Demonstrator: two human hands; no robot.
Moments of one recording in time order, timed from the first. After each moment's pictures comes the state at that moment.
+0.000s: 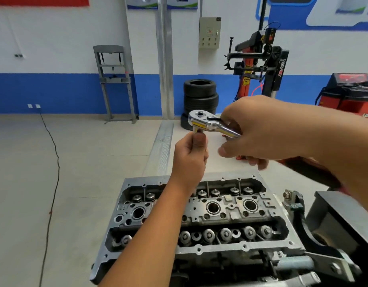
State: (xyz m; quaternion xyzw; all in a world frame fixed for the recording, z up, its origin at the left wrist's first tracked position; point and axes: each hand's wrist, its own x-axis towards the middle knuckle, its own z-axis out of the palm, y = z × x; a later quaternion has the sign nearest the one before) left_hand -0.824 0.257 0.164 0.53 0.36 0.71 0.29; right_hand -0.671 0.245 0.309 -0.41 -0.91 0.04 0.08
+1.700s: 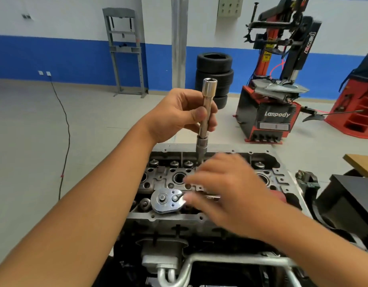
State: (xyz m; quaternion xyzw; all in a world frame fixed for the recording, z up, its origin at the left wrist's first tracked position) left_hand -0.903 0.261 0.177 0.70 0.34 0.51 0.37; right_hand -0.680 0.228 0.127 -0.13 -0.95 0.00 0.28
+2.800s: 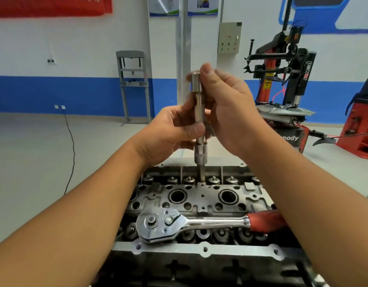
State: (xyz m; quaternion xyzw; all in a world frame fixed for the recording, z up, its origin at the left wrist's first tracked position) left_hand -0.911 0.269 0.147 0.67 0.31 0.55 0.40; right_hand -0.754 0.310 0.188 -0.05 -0.67 0.57 0.47
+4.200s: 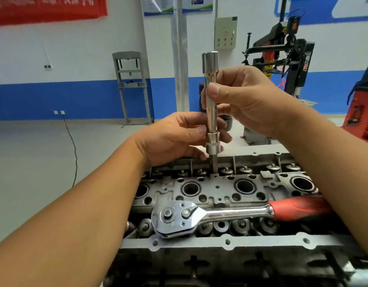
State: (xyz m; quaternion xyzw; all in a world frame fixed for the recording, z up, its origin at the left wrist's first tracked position) left_hand -0.930 0.270 0.132 0.67 0.31 0.43 0.51; right_hand -0.737 0.351 0.185 -0.04 -0.81 0.47 0.35
